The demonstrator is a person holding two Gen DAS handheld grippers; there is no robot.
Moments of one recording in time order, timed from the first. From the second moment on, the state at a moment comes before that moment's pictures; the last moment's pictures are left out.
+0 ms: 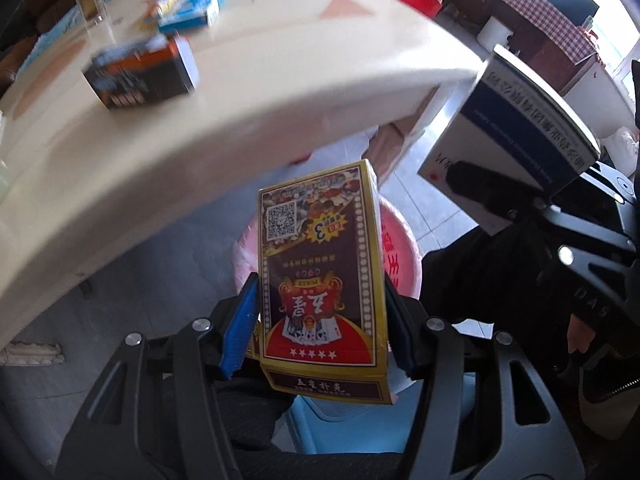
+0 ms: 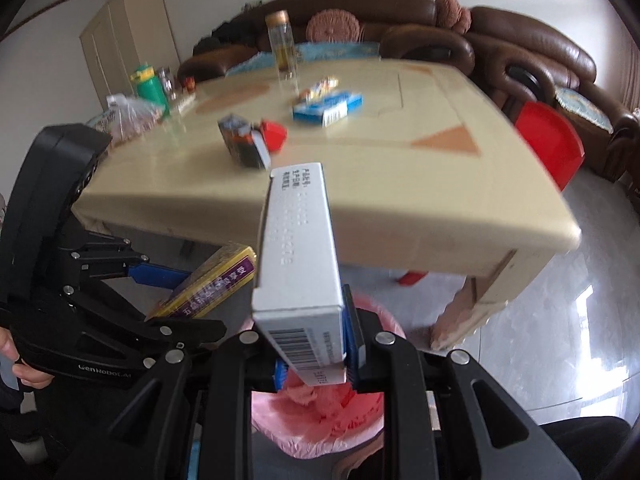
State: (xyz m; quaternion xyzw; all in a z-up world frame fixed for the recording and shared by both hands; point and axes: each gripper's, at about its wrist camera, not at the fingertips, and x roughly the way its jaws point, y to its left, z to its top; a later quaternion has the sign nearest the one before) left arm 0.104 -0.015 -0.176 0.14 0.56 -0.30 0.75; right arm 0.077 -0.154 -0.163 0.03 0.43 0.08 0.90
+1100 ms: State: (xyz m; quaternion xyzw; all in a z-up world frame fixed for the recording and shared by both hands) left arm 0.161 -0.033 -0.353 0.11 0.73 -0.25 0.63; right arm 0.138 -0.153 -0.350 0.02 0.63 0.10 0.77
